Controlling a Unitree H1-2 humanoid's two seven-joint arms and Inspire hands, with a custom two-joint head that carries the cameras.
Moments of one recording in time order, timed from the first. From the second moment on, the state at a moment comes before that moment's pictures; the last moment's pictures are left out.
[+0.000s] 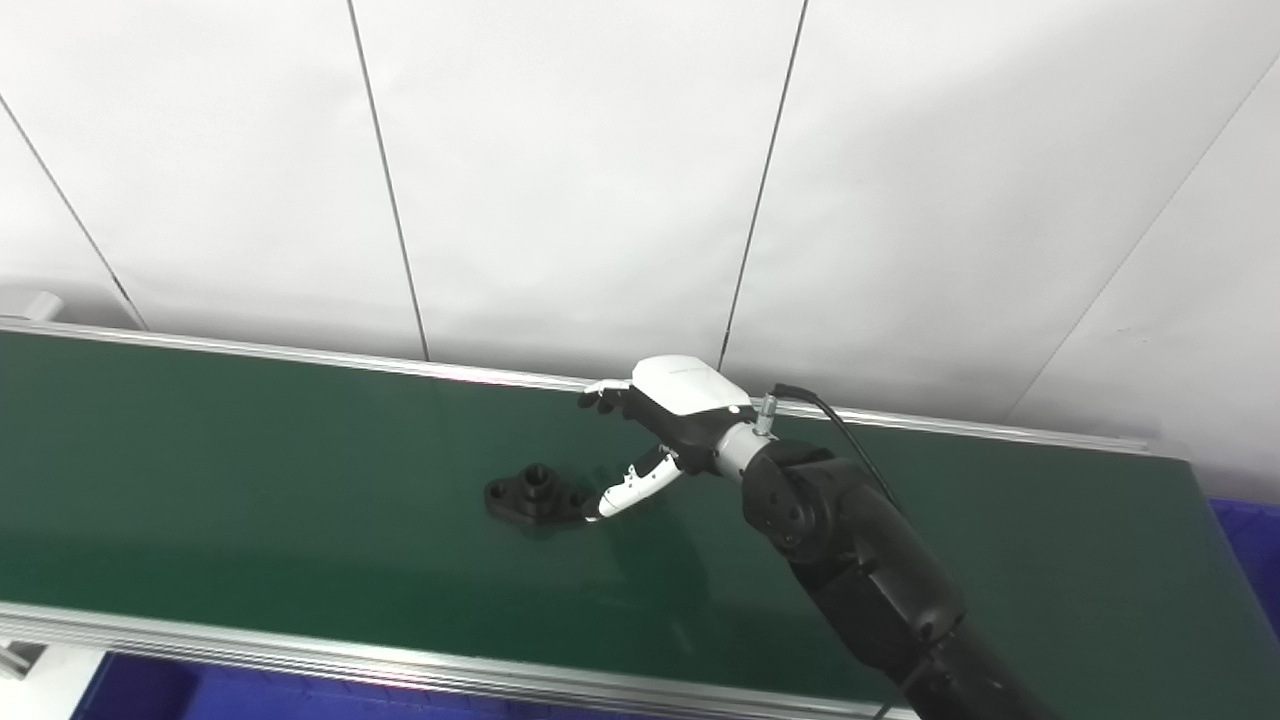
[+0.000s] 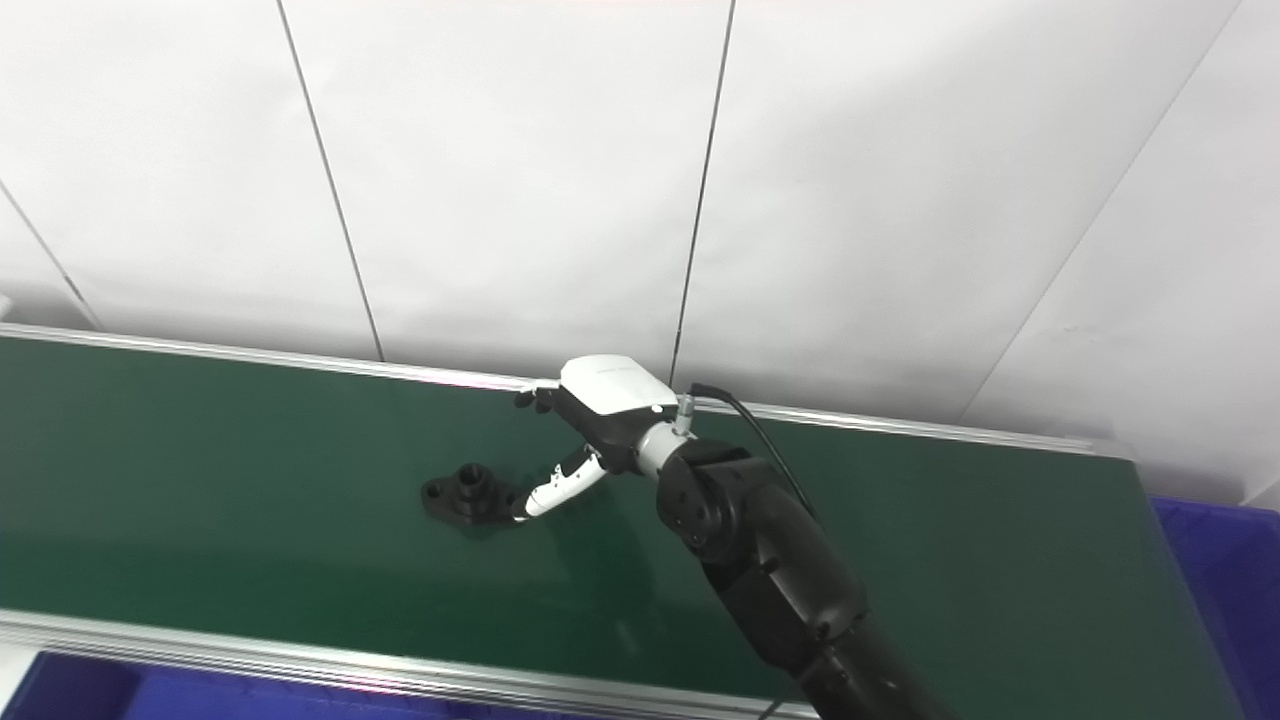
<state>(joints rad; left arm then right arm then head) 0.27 0.47 -0.80 0.12 0.18 -0.44 0.46 -0.64 -0.16 0.58 0.22 -0.85 0.19 0.46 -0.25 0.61</state>
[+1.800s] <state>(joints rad) 0.33 0.43 -0.70 0.01 0.20 -0.44 0.39 -0.46 -0.30 0.72 0.10 -1.00 0.03 0.28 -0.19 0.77</state>
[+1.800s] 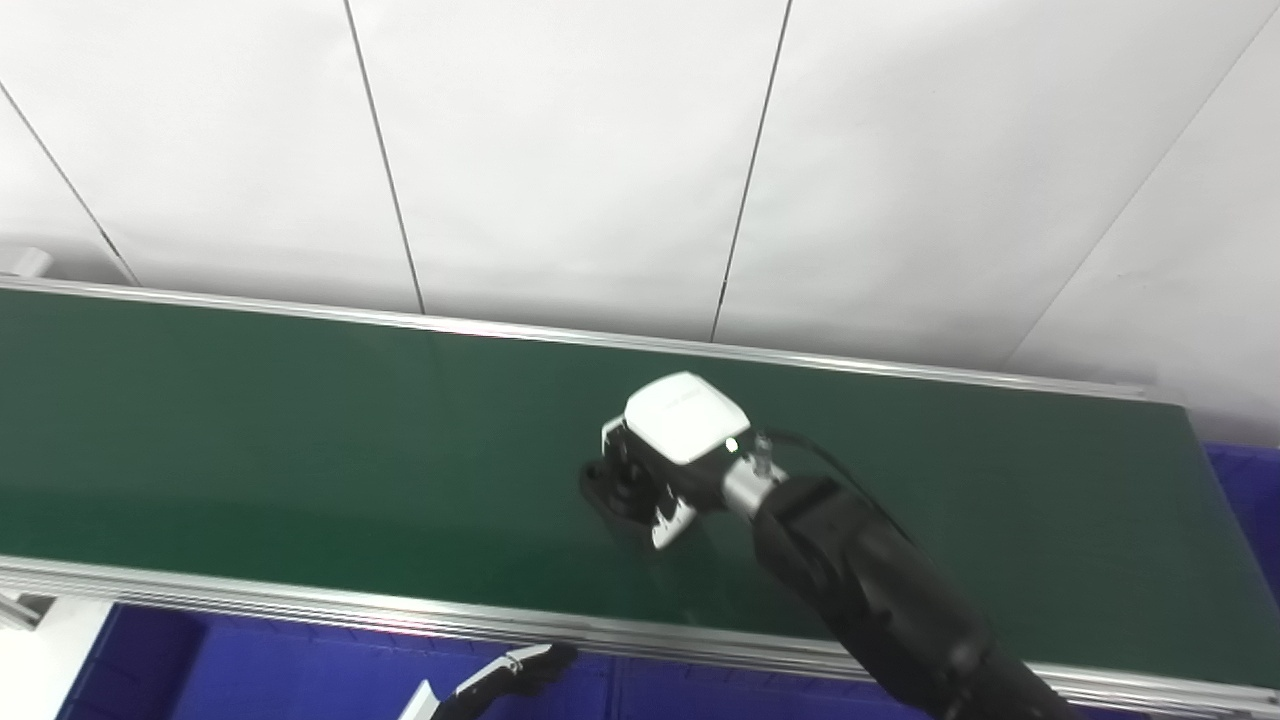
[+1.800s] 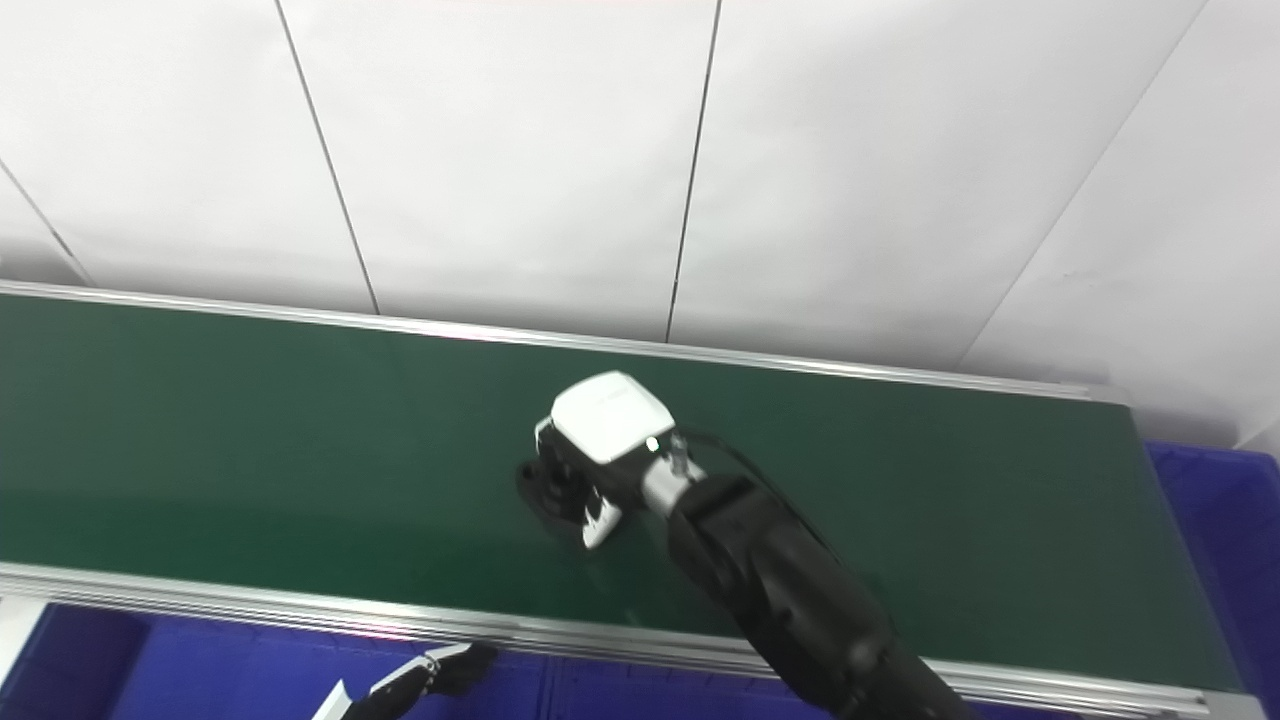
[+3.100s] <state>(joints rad) 0.36 0.40 -0.61 -0.02 0.18 -0.44 0.28 -0.19 -0.33 0.44 -0.17 -0.91 -0.11 0.02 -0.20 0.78</state>
